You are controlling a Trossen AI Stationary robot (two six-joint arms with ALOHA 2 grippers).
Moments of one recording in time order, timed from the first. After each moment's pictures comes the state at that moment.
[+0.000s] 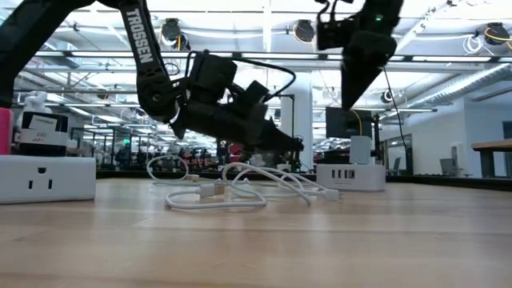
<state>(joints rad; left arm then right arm) 0.22 2.04 0.85 0.98 0.23 0.01 -0.01 1.48 1.18 -0.93 0.26 0.21</state>
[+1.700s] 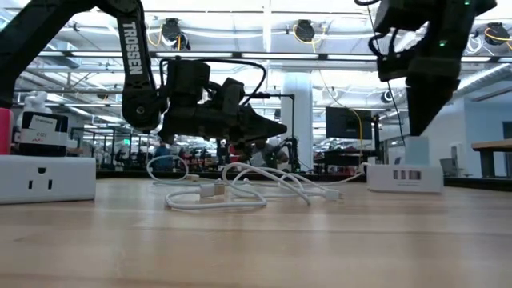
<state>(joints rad) 0.31 2.04 0.72 1.30 0.39 -0.21 -0.03 1.15 0.78 -0.95 0.17 0.52</state>
